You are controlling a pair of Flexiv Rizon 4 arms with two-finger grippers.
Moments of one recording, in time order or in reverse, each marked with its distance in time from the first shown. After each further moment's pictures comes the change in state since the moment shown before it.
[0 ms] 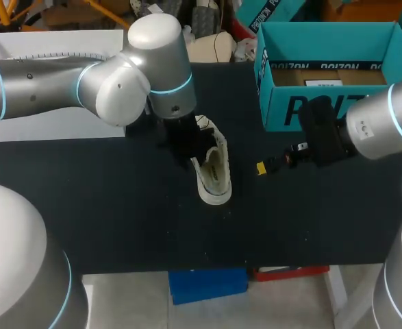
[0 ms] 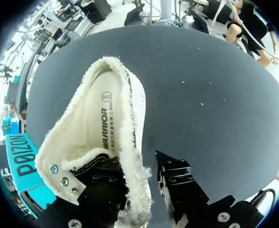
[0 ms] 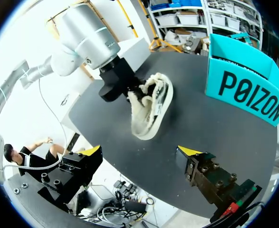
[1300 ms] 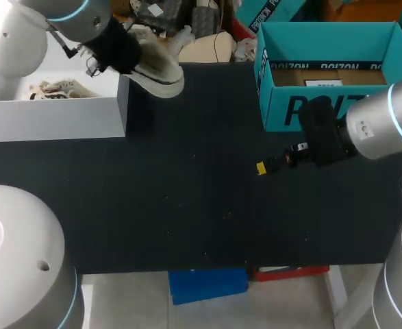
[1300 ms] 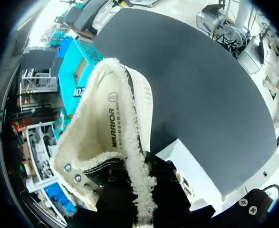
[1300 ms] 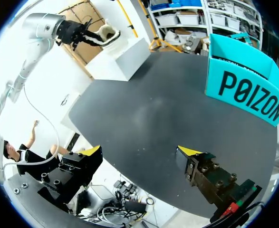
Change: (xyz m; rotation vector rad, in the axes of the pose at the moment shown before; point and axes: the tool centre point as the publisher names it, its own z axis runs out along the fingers) left arm 0.096 0.100 -0.255 -0.397 -0.312 -0.669; right arm 0.000 0.000 0.000 0.000 0.000 0.000
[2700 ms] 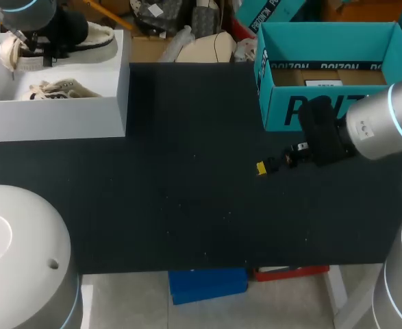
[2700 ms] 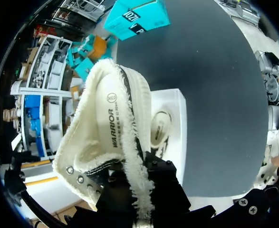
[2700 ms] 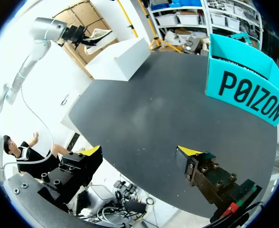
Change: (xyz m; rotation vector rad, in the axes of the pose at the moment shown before) left arm 0.047 0.149 -0.003 -0.250 0.024 -0.640; right arm 0.000 0.000 0.000 0.000 0.000 0.000
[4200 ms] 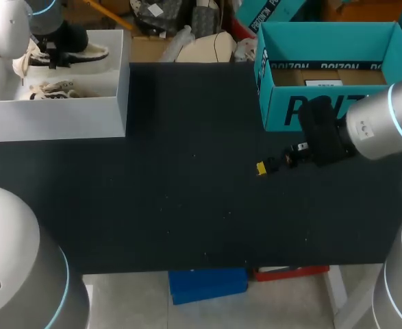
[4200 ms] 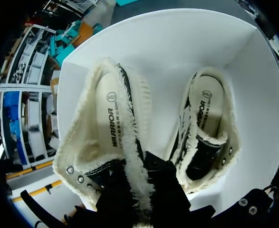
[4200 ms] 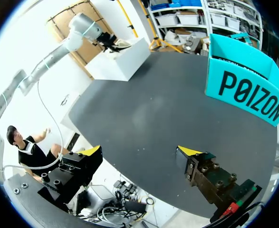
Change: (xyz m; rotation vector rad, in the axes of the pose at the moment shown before) left arm -0.048 0.049 0.192 -0.025 0.158 0.056; right arm 0.000 0.000 0.000 0.000 0.000 0.000
